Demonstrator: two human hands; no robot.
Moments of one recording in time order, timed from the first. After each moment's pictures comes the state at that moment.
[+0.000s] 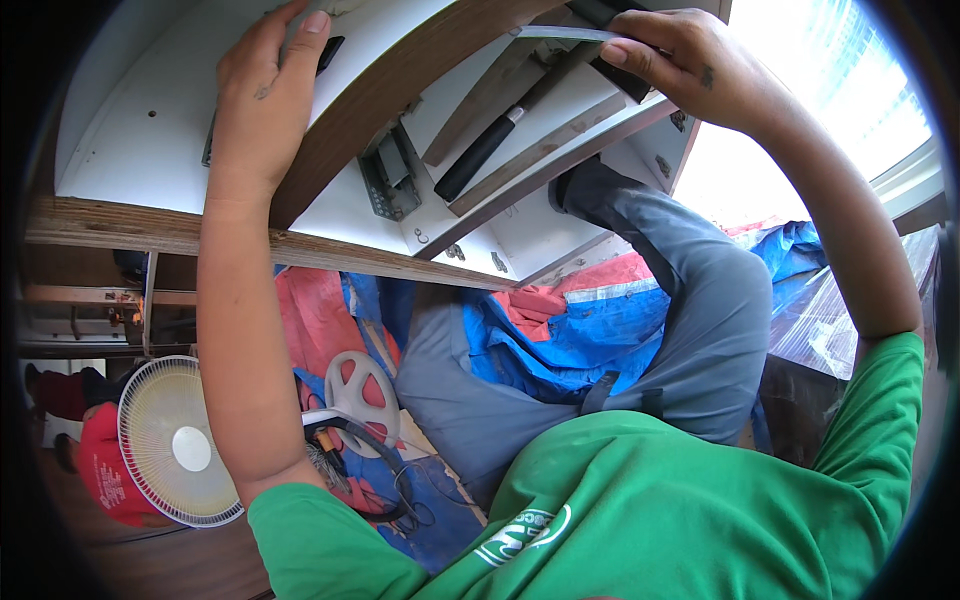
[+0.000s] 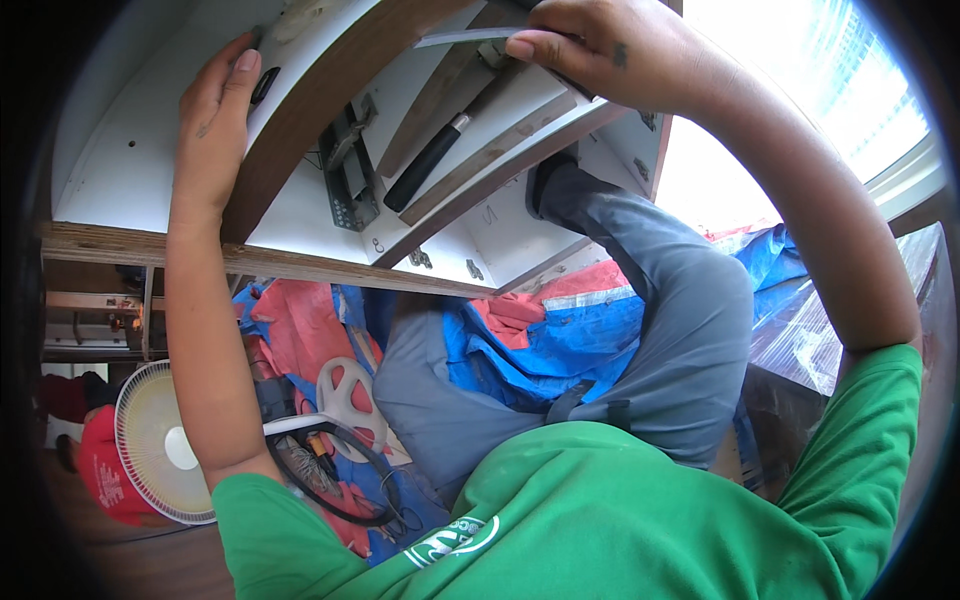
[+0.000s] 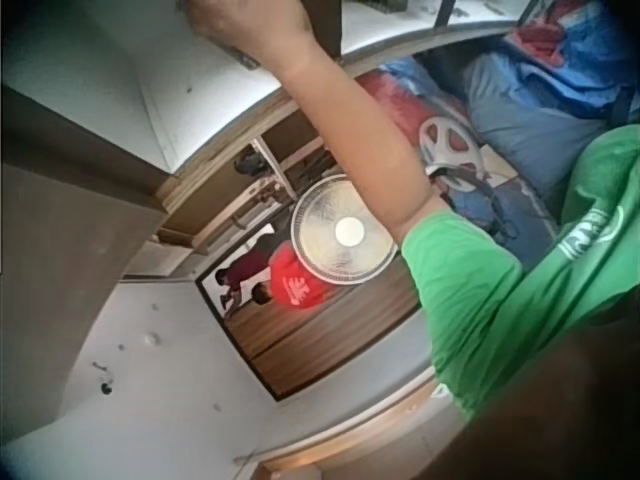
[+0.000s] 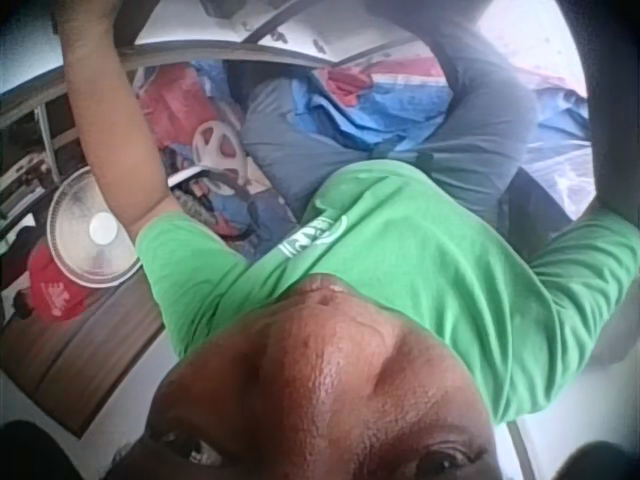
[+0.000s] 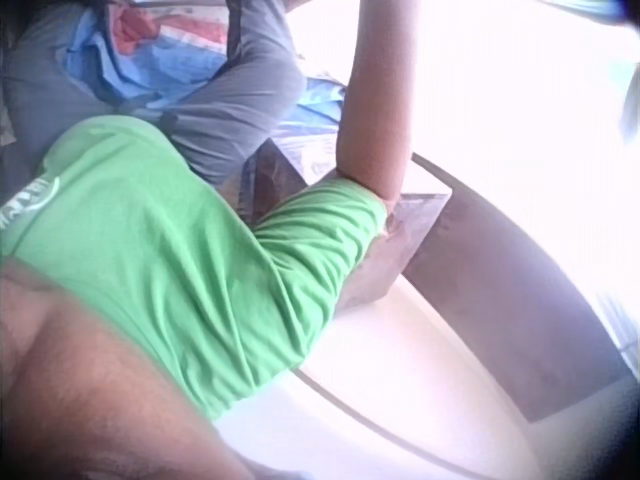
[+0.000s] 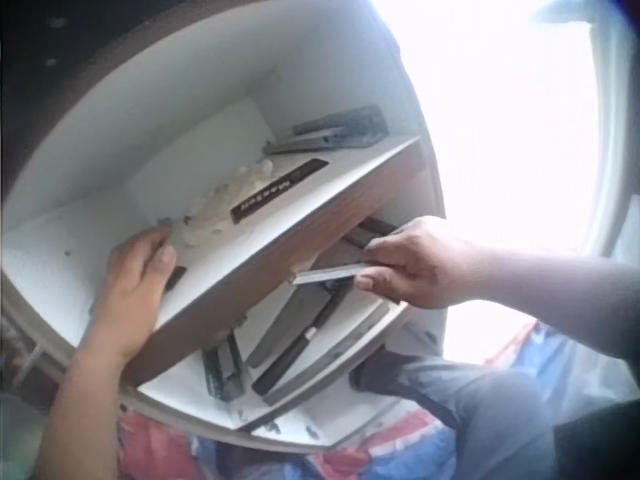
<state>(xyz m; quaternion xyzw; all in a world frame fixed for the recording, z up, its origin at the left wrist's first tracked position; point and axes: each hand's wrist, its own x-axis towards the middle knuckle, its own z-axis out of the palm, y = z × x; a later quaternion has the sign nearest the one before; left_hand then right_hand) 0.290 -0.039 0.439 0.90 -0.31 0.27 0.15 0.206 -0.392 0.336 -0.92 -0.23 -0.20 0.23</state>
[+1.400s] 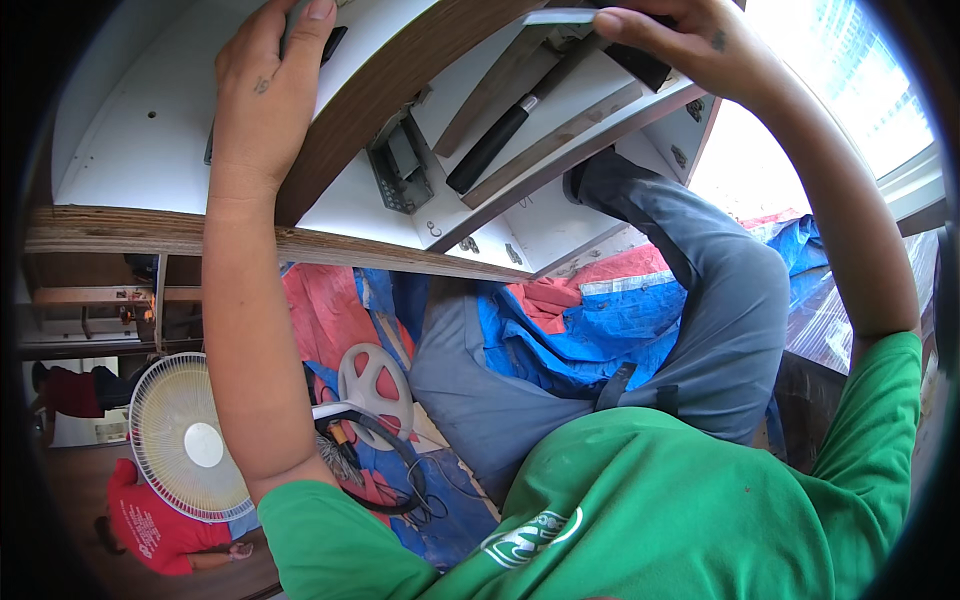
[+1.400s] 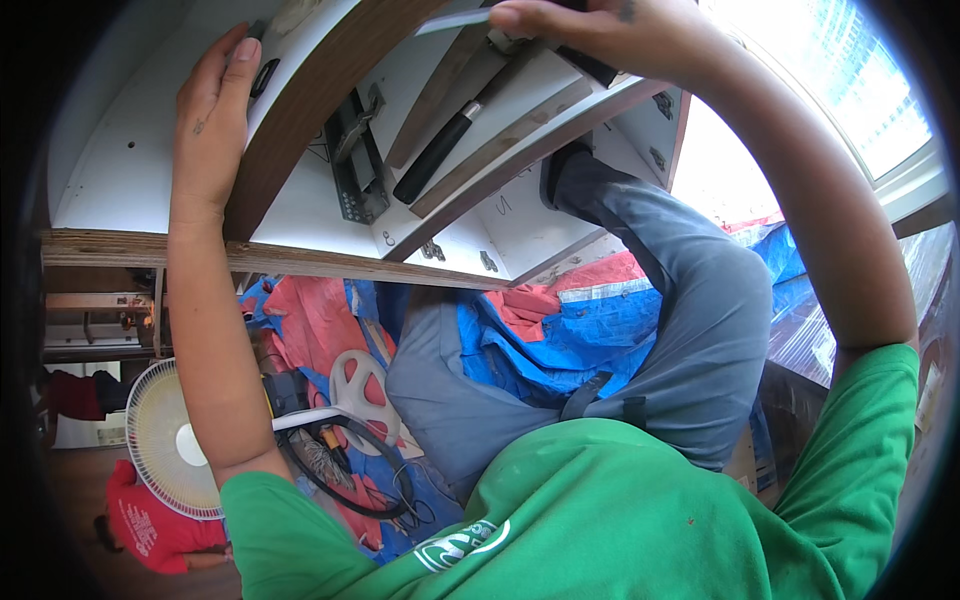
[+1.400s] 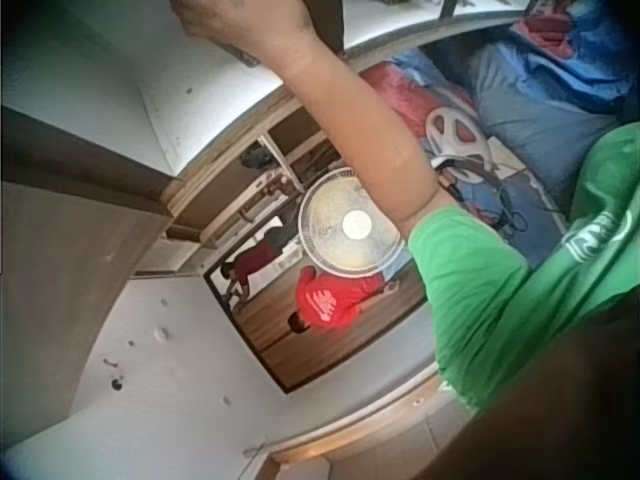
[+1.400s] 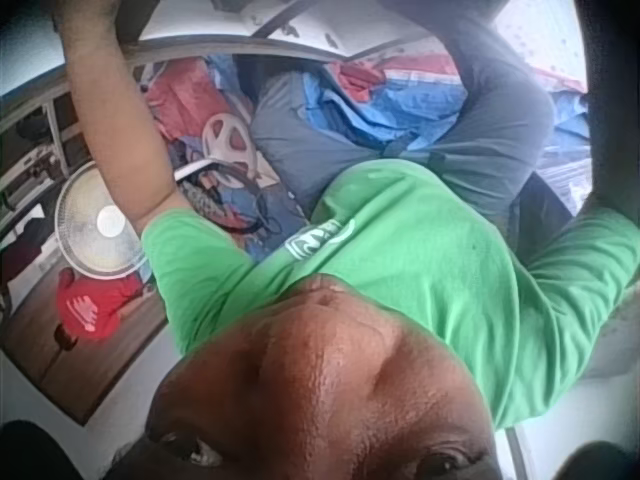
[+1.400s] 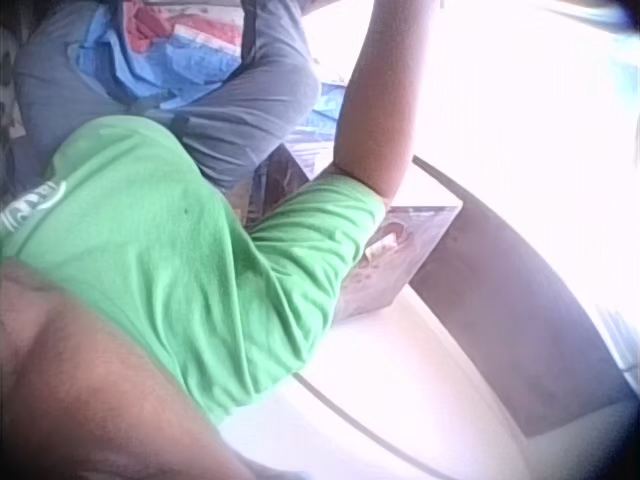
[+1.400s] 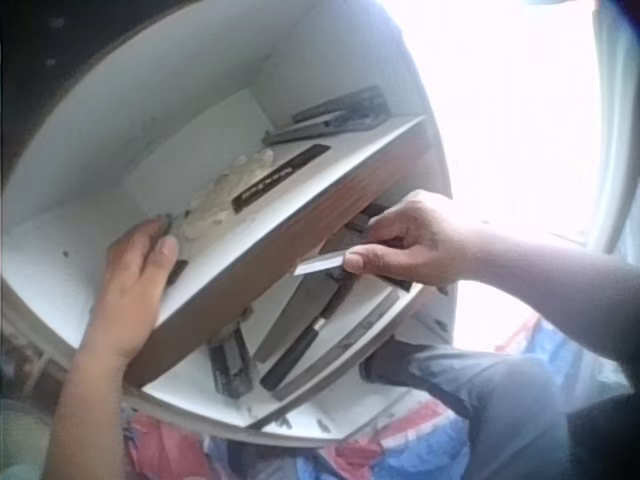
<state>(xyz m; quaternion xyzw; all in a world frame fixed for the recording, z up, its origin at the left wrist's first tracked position) 0.287 -0.041 0.441 0.90 -0.30 0.28 0.12 0.208 -0.377 0.345 -0.91 -0.12 -0.14 0.37</state>
